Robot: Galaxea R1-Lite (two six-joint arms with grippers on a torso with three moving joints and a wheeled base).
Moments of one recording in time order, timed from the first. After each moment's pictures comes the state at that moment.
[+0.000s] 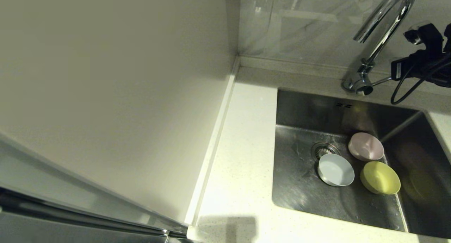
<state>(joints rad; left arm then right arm) 0.00 0.00 0.00 -0.01 0.00 -0.01 -0.28 2.02 -1.79 -0.18 0.15 -0.38</state>
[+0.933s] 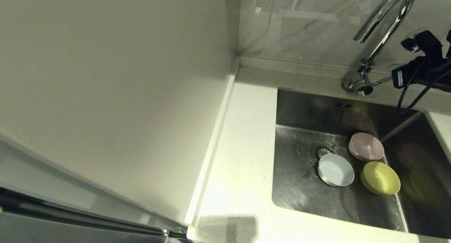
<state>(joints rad) 0.00 0.00 0.00 -0.01 0.00 -0.01 -0.29 1.97 -1.69 -0.18 0.18 -0.49</state>
